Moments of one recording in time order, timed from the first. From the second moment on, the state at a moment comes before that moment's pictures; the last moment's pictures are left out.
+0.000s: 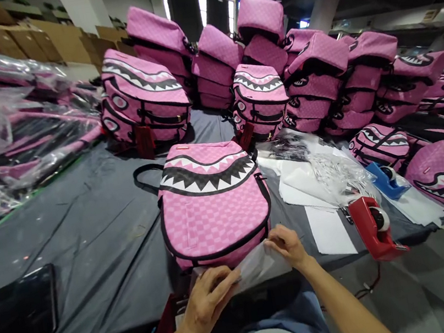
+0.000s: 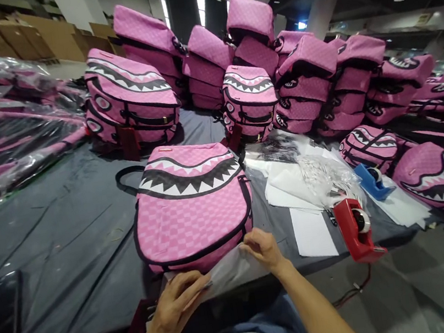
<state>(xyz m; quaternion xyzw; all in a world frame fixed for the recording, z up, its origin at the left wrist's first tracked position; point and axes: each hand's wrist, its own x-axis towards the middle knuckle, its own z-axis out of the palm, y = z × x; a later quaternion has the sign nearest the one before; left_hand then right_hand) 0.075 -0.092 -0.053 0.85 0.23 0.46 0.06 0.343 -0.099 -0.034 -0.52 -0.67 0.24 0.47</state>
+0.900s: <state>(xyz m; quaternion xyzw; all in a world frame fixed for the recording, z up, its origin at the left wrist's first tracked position) 0.105 -0.140 -0.069 0.73 0.47 0.49 -0.04 0.358 -0.091 -0.019 -0.27 -0.92 -0.13 0.25</state>
